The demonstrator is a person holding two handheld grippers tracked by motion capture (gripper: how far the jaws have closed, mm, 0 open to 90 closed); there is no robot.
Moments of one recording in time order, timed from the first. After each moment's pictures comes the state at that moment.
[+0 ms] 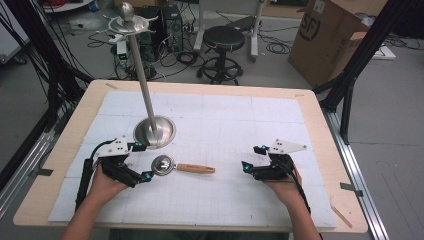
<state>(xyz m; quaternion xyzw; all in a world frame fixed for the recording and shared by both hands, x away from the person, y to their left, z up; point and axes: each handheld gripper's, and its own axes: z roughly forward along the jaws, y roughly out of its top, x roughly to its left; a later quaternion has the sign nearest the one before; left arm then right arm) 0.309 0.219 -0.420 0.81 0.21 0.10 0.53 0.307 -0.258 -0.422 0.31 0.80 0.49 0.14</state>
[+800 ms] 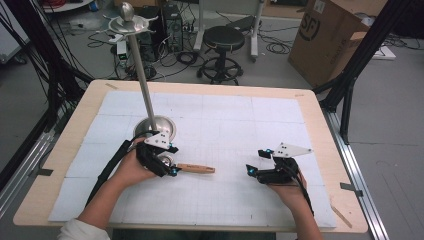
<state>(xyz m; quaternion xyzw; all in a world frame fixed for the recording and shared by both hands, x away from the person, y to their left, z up) 0.351 0.137 -0.415 0.92 0.11 0.03 0.39 0.299 -0.269 -0.424 0.32 0.80 0.48 0.14</state>
